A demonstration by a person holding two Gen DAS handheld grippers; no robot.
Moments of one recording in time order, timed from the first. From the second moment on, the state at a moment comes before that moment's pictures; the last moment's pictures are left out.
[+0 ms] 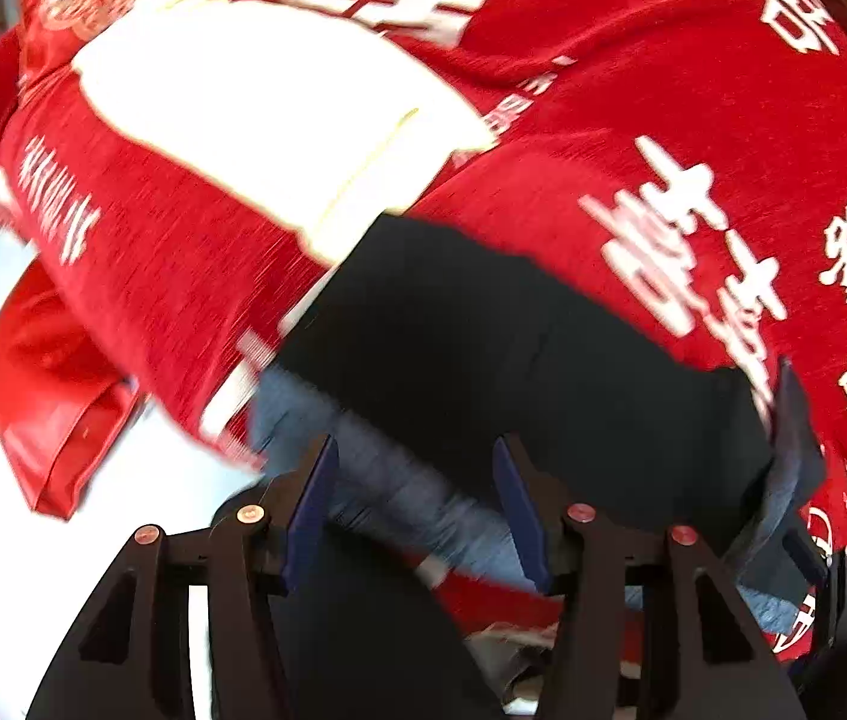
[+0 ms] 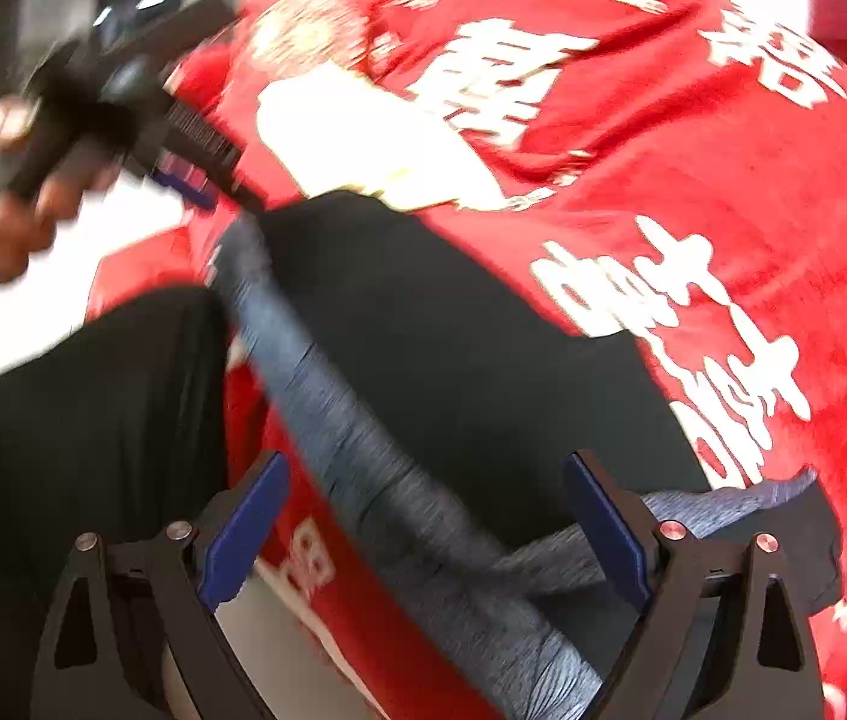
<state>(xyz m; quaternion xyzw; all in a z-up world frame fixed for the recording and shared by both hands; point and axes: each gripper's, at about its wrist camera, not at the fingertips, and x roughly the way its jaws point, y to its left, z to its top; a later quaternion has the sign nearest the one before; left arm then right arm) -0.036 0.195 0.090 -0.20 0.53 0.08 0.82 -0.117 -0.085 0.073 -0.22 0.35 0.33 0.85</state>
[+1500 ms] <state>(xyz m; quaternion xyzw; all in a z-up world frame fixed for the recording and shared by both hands) 0.022 -0.045 0.035 0.07 0.58 -0.07 0.81 0.110 -0.278 0.015 -0.02 0.59 -0.09 0.80</state>
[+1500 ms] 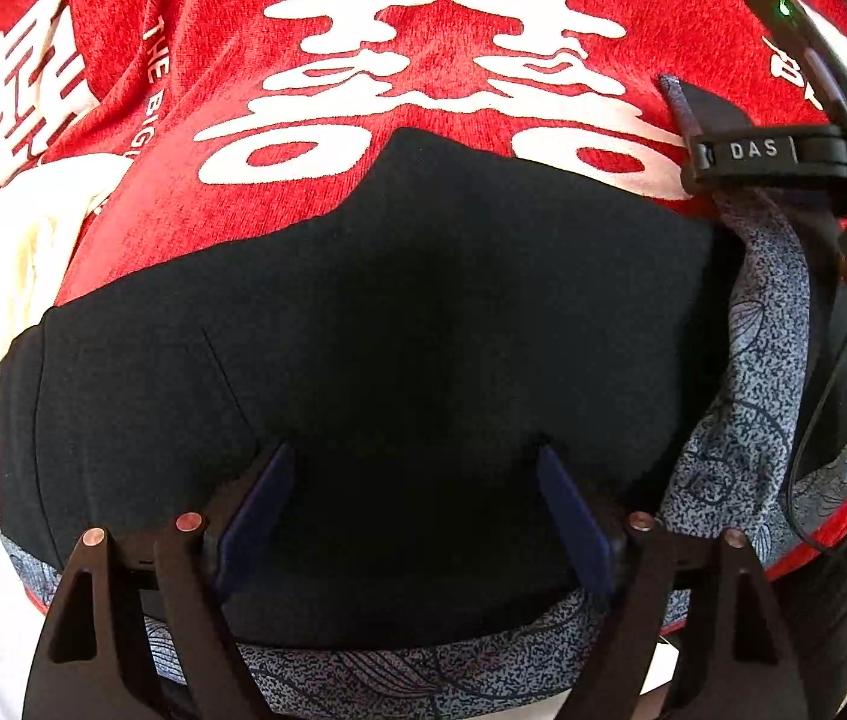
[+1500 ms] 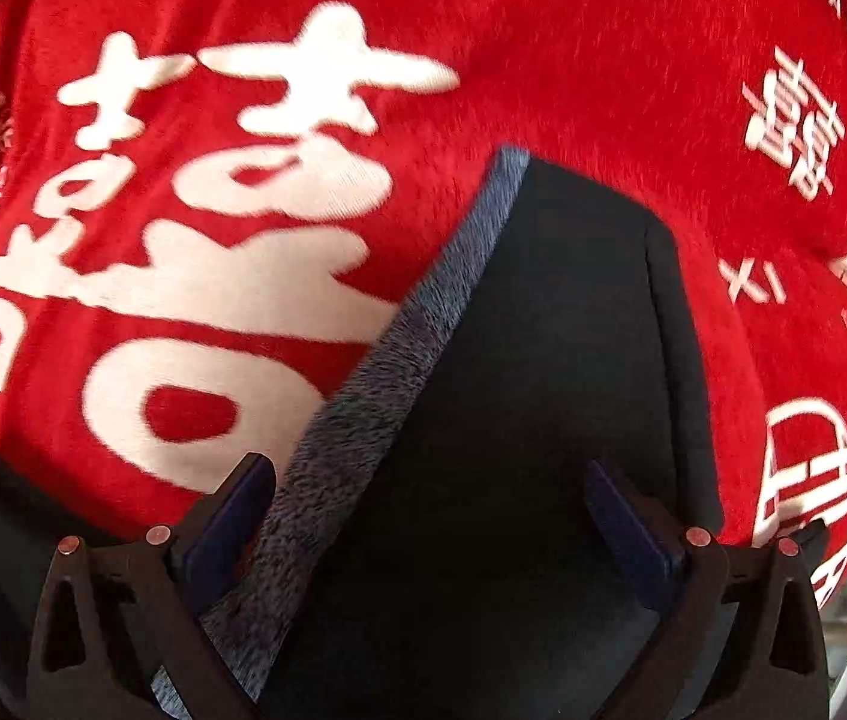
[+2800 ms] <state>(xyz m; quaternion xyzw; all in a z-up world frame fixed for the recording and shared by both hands) 0.023 -0.045 0.032 0.04 0.59 -0.08 0.80 0.108 -0.298 0.015 0.07 0.60 -0.13 0.78</state>
